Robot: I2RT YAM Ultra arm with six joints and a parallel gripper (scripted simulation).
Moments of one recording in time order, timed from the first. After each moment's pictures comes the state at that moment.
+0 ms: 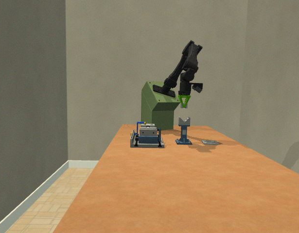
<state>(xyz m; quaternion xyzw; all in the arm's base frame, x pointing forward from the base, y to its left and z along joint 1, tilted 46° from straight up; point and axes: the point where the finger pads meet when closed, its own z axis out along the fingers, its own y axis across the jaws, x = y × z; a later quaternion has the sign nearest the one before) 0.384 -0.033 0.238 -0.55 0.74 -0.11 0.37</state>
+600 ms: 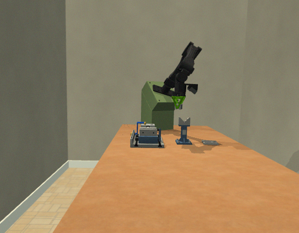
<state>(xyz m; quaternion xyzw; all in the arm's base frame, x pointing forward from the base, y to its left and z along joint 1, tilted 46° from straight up) 0.402 -0.071 0.232 -0.46 0.81 -0.06 0.37</state>
